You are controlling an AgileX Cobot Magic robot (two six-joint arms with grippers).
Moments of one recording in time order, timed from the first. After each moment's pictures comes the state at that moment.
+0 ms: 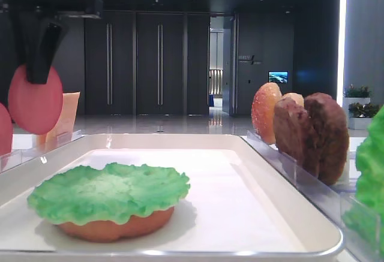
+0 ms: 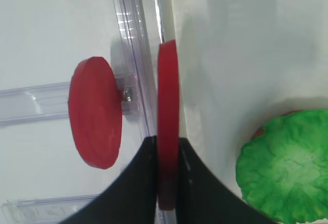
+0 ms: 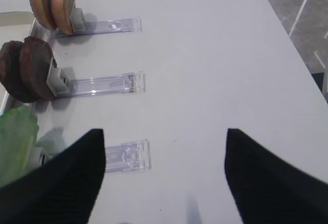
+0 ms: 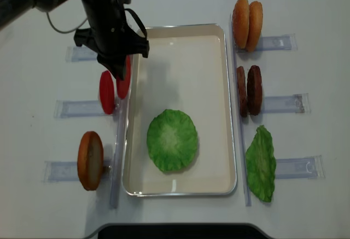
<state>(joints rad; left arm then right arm) -0.45 1.84 -1.45 0.11 1.21 -0.37 -0.08 -0.01 -0.51 0.07 1.13 -0.05</state>
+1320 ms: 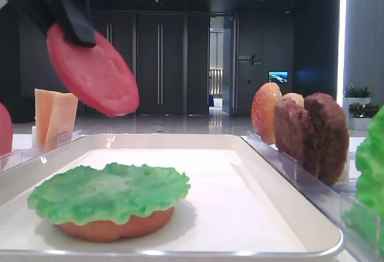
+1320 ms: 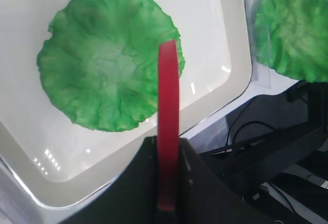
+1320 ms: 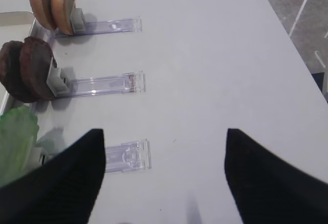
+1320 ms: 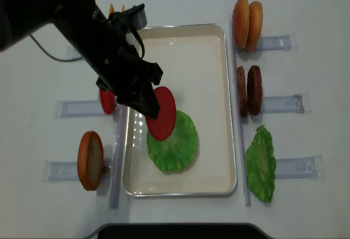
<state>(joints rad) -0.44 1.62 -1.14 -0.53 1.11 0.09 -0.08 -0.01 -0.51 0.07 1.13 -0.04</state>
